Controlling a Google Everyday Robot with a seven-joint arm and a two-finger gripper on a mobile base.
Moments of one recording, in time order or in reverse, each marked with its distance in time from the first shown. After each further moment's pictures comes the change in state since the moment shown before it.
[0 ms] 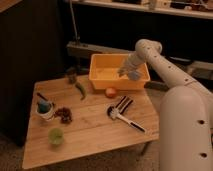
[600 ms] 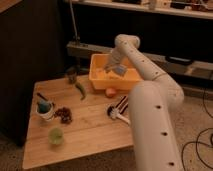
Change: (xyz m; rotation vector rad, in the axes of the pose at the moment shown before) arm -0.085 -0.064 0.068 -0.048 -0.018 -0.132
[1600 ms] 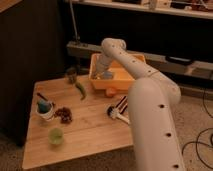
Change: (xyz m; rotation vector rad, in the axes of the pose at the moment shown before) arm -0.048 0.061 -0.014 -0.070 -0.094 -0.104
